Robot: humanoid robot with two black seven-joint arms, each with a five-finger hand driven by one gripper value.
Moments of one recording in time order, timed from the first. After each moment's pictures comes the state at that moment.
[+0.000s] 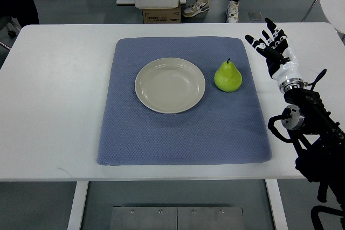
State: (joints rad) left arm -0.06 0.00 -0.11 -0.19 -0.10 0.11 -0.12; right arm 0.57 0.00 1.26 0.84 -0.81 -0.02 0.29
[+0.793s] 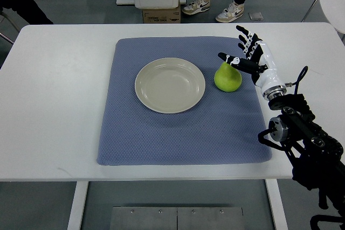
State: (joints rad) left arm -0.06 0.00 -0.11 -0.19 -0.09 0.11 -0.12; right arm 0.57 0.00 1.10 0.84 -0.96 -0.03 0.38
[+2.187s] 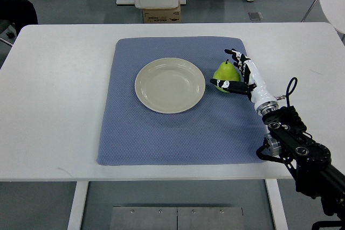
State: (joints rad) left arm -0.06 0.00 -0.11 -0.19 -0.10 0.11 -0.12; right arm 0.58 0.00 0.91 0.68 -1.05 -0.13 0.46
